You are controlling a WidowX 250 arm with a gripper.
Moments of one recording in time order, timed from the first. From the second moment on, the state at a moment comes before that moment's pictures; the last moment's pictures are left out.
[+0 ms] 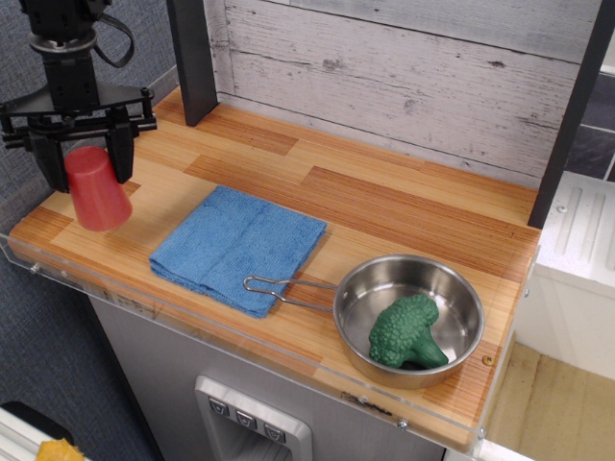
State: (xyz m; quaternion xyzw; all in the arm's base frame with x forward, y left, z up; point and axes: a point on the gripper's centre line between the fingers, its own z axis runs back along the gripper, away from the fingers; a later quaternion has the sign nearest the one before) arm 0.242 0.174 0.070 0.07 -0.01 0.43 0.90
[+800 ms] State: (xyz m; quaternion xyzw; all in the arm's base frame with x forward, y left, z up) arm 0.236 0.180 0.054 0.06 0.01 0.44 0.90
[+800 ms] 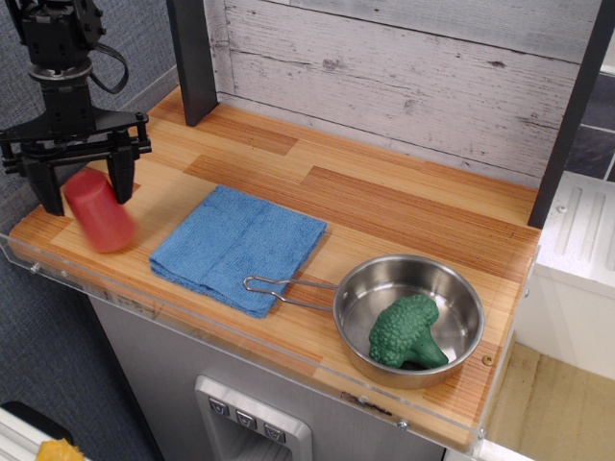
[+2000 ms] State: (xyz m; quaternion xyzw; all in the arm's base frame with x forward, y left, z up) arm 0.281 0.179 0.118 0.07 -0.04 0.36 0.93
